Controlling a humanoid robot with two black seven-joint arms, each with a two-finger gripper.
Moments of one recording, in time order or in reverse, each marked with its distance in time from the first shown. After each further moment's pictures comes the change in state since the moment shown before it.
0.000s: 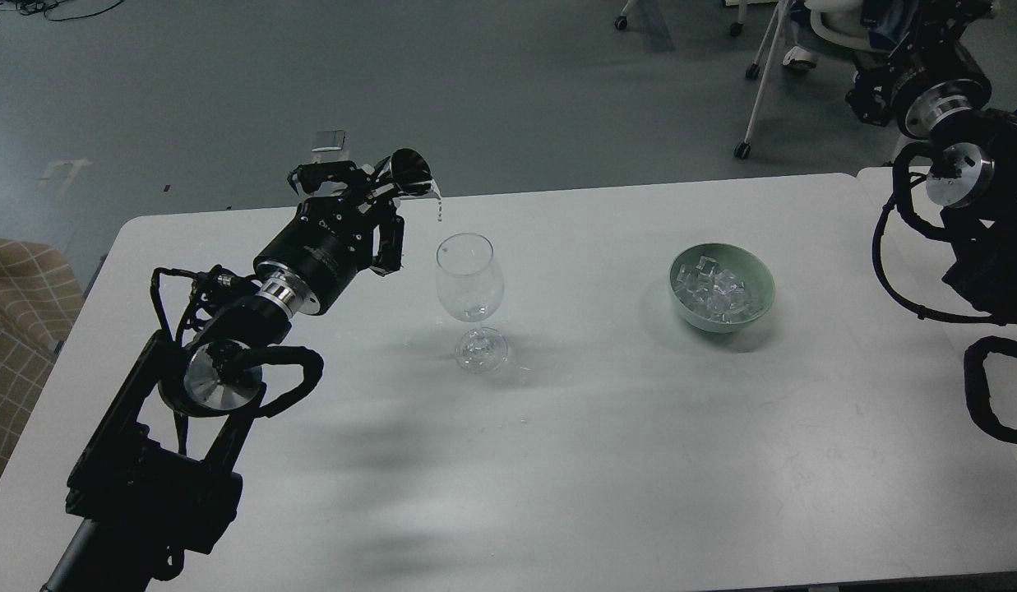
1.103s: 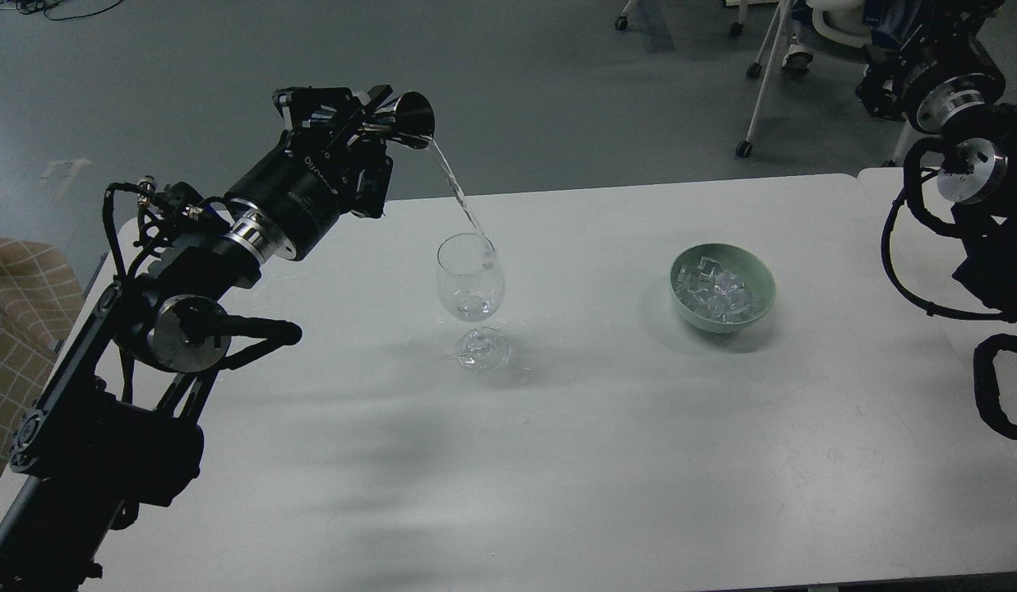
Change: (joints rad) left arm -0.099 0.096 0.043 -0.059 0.113 -0.044 0.020; right arm 0.002 -0.019 0.004 0.008 0.001 0.005 0.000
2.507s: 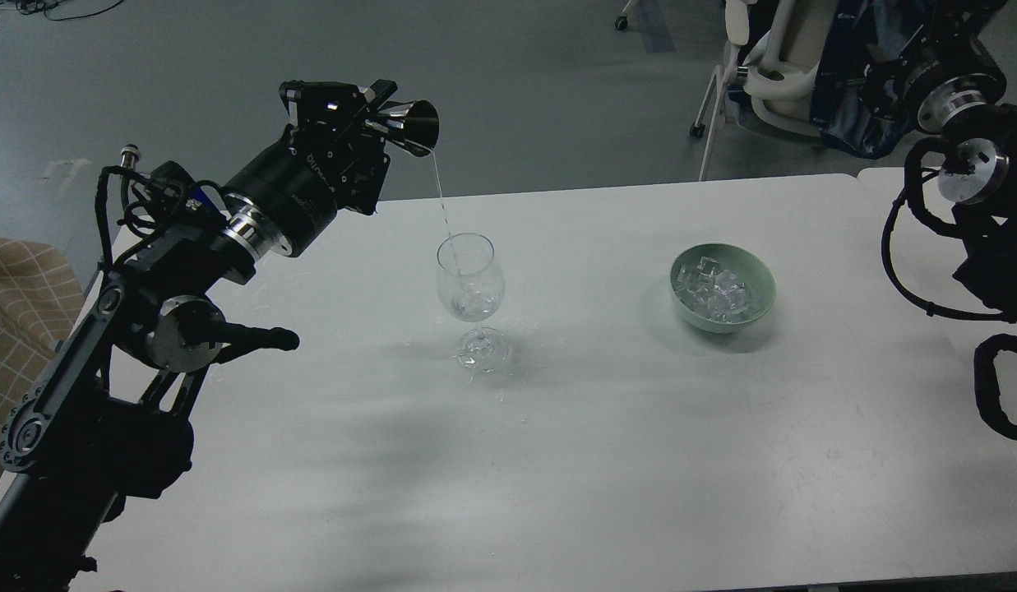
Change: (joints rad) left arm -0.010 0.020 0.002 0.000 0.152 -0.087 -0.001; right arm -0.001 -0.001 0.005 0.001 0.002 0.001 -0.001
